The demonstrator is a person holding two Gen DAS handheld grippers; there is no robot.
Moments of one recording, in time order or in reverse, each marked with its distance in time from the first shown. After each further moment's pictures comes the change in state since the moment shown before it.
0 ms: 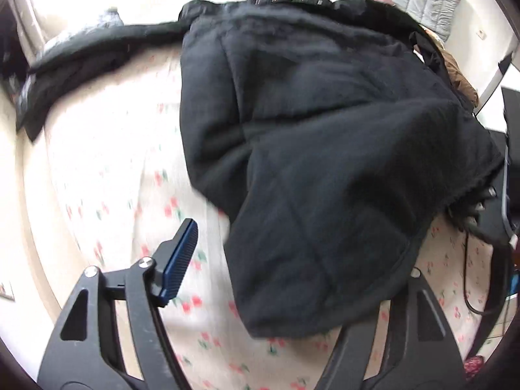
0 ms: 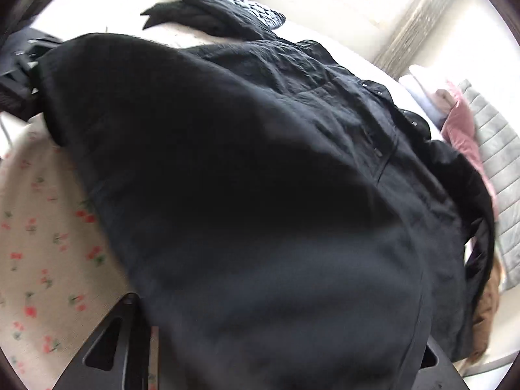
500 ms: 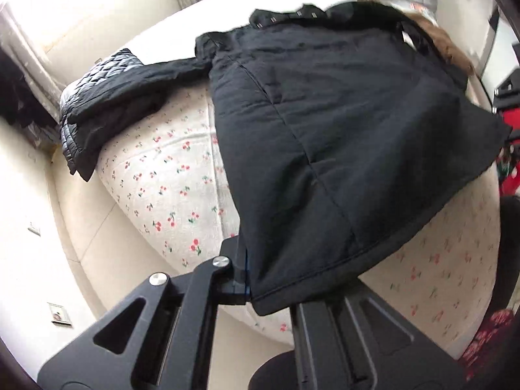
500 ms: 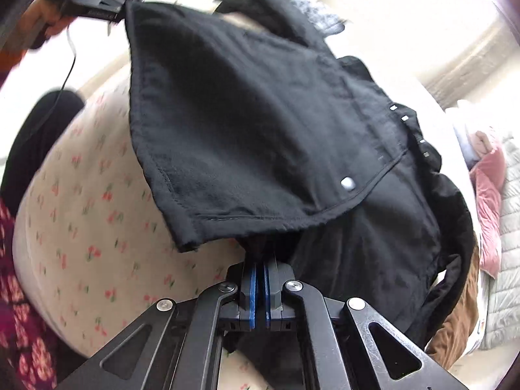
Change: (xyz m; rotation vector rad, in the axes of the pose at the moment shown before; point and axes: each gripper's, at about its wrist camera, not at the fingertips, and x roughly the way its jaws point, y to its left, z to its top) left arm -0.070 0.012 -0.001 0.243 -0.025 0.168; right arm -0.097 -0.033 -0.016 -0.281 0.125 0.177
